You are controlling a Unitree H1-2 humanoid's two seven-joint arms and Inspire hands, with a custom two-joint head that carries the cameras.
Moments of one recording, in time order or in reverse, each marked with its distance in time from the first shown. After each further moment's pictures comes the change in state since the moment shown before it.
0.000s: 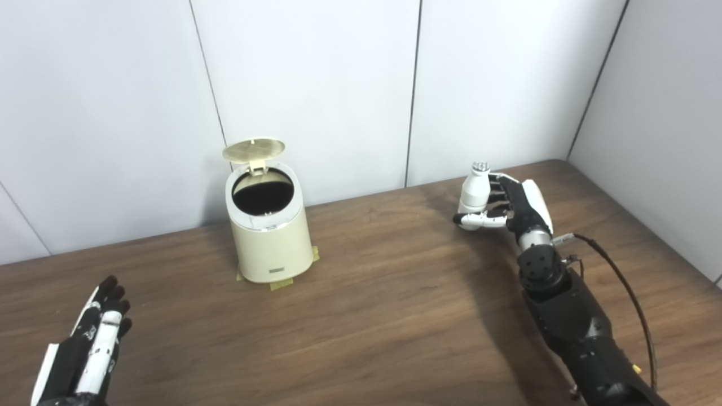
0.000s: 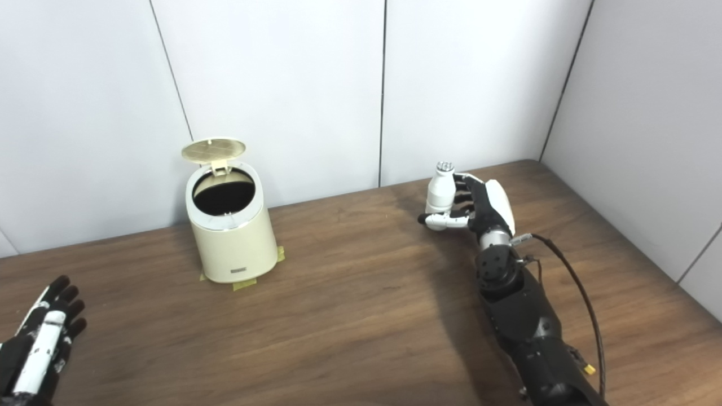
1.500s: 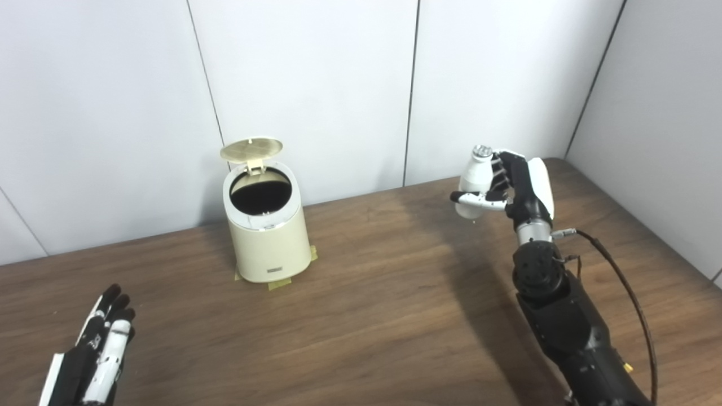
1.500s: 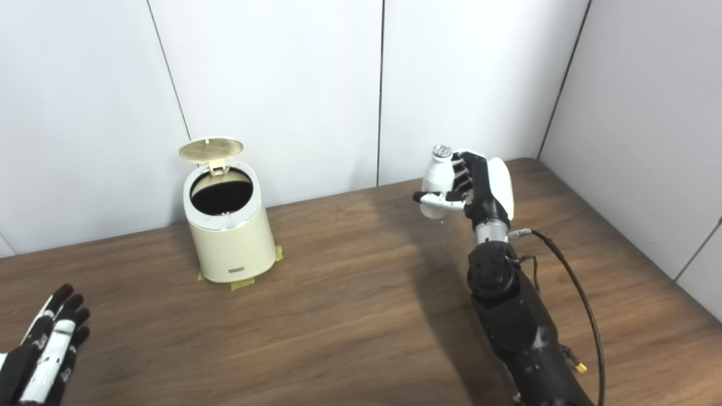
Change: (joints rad) left arm 0.044 -0.055 0.008 -0.005 0.002 -0.001 0.007; right arm 0.078 0.024 0.022 -0.285 -0.025 -0.084 -0.100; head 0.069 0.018
